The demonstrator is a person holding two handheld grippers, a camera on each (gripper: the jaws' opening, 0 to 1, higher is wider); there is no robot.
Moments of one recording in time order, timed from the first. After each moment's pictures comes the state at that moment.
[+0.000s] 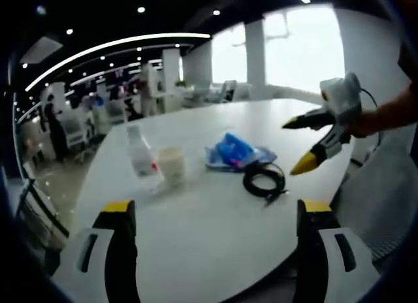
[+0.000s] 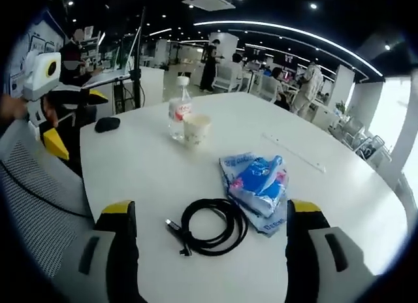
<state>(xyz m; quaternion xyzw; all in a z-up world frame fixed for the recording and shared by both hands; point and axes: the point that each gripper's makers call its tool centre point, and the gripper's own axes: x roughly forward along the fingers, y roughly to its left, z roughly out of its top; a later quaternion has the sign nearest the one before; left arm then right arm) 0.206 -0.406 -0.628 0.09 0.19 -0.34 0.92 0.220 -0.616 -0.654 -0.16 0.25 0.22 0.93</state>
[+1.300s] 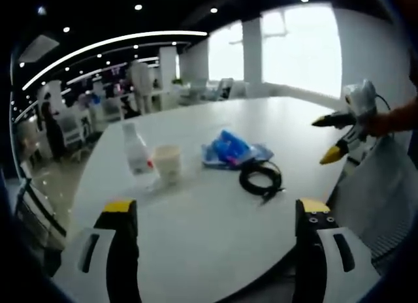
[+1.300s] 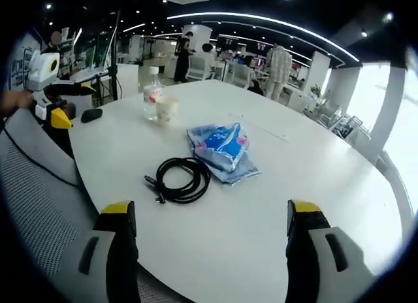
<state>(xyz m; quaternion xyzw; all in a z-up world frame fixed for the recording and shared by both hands) 0.203 -0.409 -0.632 0.09 0.19 -0.35 0.91 0.161 -0.690 -0.656 -0.16 0.28 0.14 0.94</state>
